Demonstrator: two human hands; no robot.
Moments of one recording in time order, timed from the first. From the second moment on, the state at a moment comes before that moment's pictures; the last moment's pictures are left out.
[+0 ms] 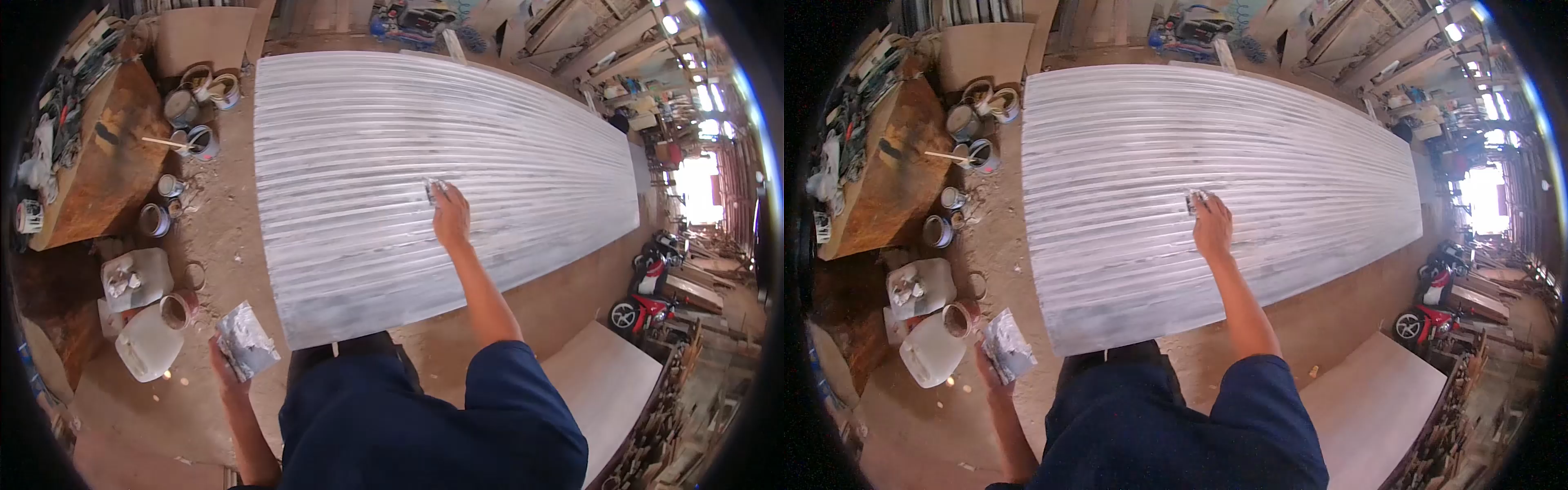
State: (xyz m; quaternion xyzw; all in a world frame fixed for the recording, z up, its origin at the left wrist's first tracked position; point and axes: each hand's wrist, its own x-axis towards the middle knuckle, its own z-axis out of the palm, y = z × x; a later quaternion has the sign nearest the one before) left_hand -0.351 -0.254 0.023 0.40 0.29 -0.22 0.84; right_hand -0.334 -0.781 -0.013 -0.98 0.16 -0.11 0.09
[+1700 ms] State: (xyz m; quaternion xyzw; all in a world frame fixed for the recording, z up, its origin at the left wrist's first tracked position) left_hand -0.335 -0.370 0.051 0.41 0.31 -0.28 0.81; right_hand -0.295 -0.752 -0.043 -0.98 0.08 -0.08 0.15
